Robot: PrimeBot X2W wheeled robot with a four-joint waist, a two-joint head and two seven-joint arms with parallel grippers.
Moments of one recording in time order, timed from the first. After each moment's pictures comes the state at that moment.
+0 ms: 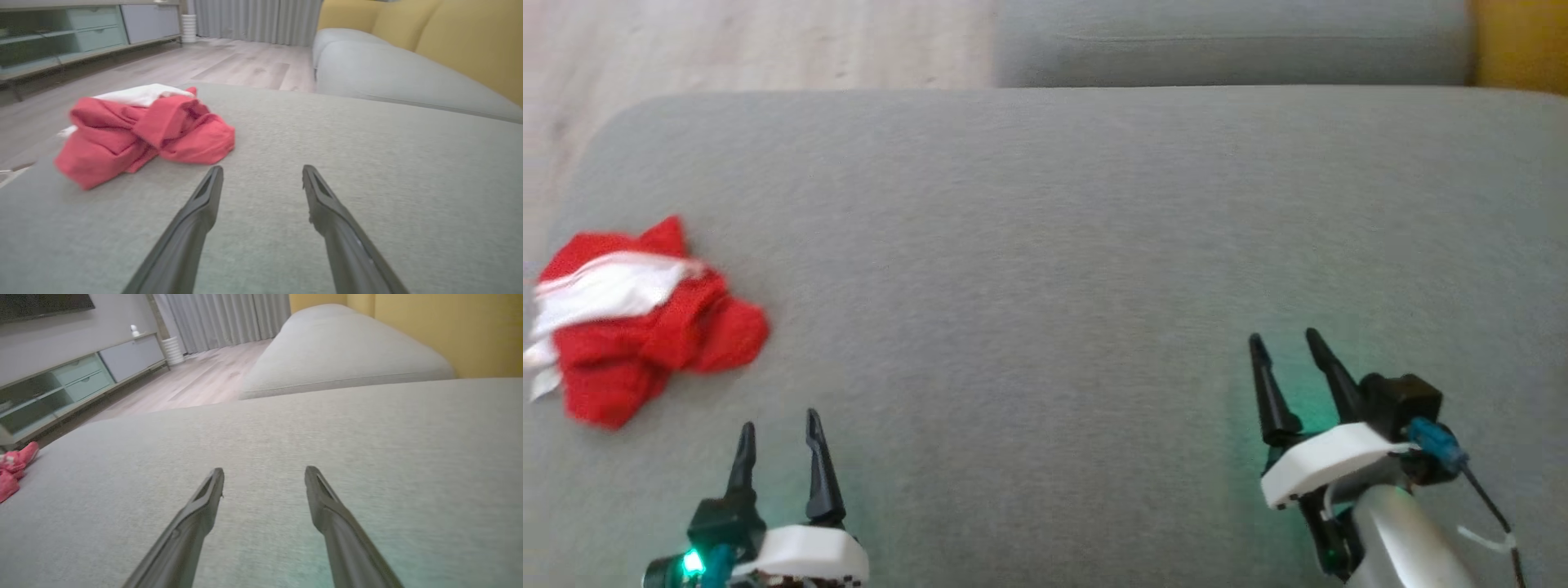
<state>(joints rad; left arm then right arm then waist) -0.03 0.04 -0.07 0.41 -0.22 0.11 -0.26 -0.21 -0.05 0.15 0.59 0.22 0.13 -0.26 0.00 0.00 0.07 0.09</state>
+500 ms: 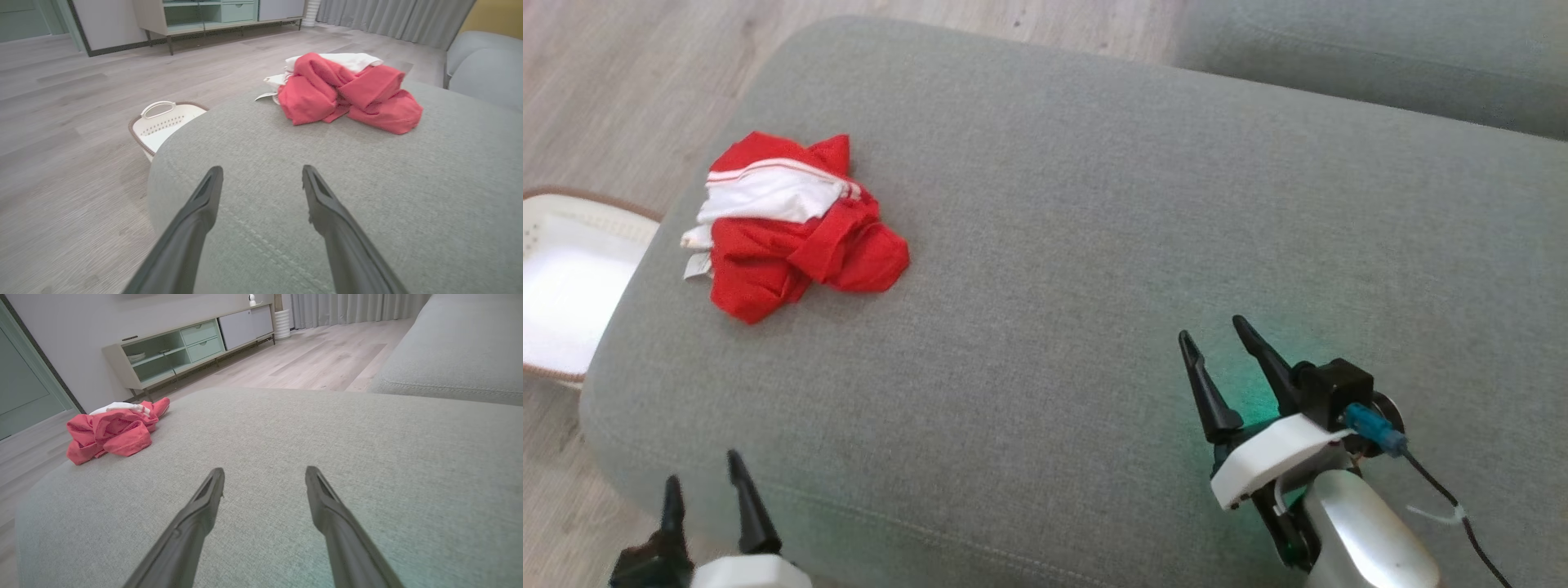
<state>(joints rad) 0.02 0.04 0.06 0.42 -0.29 0.12 -0.26 -0.26 -0.05 0.32 0.58 0.22 0.13 -0.26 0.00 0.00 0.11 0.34</state>
